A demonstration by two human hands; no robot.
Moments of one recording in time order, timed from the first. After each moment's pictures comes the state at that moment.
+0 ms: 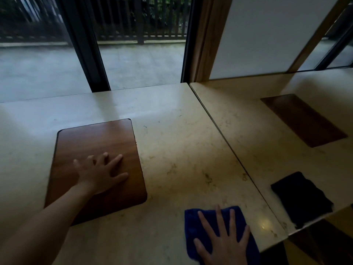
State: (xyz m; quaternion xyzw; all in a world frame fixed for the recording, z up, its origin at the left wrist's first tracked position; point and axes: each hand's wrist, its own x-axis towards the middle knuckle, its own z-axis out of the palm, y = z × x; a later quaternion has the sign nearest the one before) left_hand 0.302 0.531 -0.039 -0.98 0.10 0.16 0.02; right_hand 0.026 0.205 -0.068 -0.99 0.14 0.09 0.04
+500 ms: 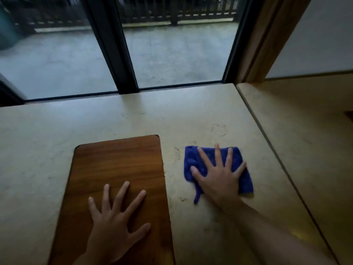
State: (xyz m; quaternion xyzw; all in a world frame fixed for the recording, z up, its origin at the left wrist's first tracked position) left_hand 0.290 0.527 -0.056 -0.99 0.13 0.10 0.02; right_hand 0.366 0.226 -0.055 -0.99 0.10 0.06 0.06
